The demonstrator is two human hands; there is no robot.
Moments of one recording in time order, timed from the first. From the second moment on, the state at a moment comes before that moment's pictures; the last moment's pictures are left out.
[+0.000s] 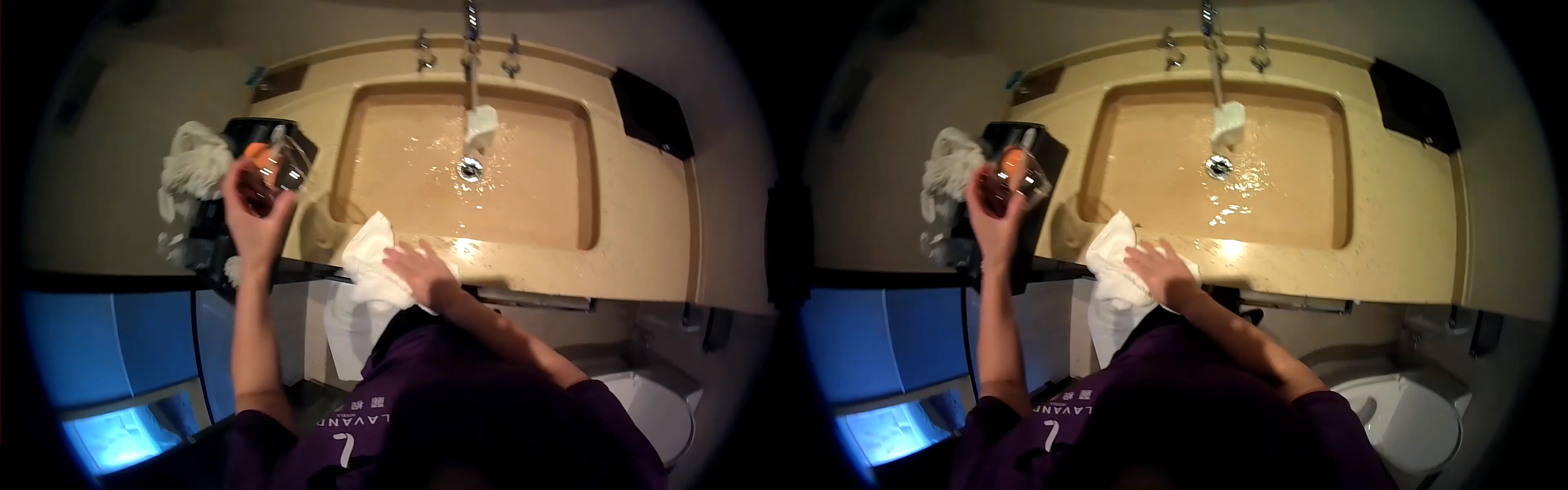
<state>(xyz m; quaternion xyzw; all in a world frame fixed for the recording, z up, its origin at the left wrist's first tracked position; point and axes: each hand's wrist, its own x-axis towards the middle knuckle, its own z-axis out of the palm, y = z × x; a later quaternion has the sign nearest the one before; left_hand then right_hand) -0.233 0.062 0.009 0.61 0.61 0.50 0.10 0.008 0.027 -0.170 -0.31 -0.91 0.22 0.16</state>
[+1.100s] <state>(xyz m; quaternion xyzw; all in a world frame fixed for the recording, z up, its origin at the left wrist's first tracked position) -0.404 0.487 -0.087 0.57 0.81 0.08 -0.11 0.147 0.030 -0.146 -0.83 -0.52 0.11 0.18</state>
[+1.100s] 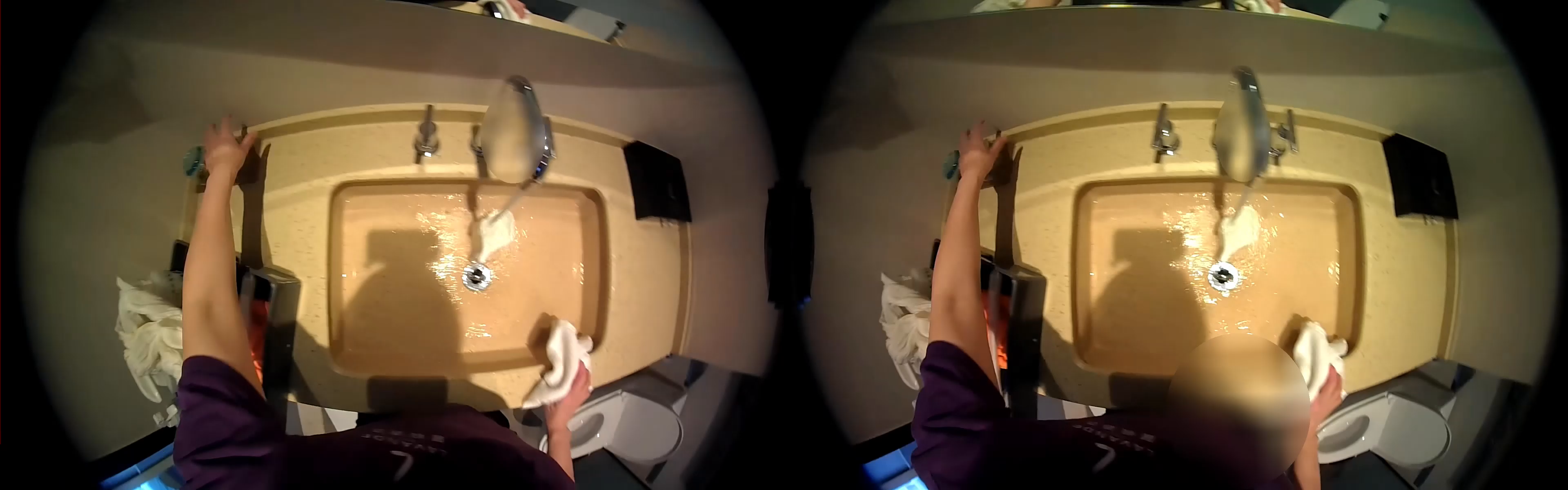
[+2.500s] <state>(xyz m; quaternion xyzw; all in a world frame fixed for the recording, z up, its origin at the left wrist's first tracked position) -0.095 0.262 -0.032 0.85 0.47 -0.15 0.18 0.149 0.082 0.025 -0.66 -0.67 0.23 0.24</state>
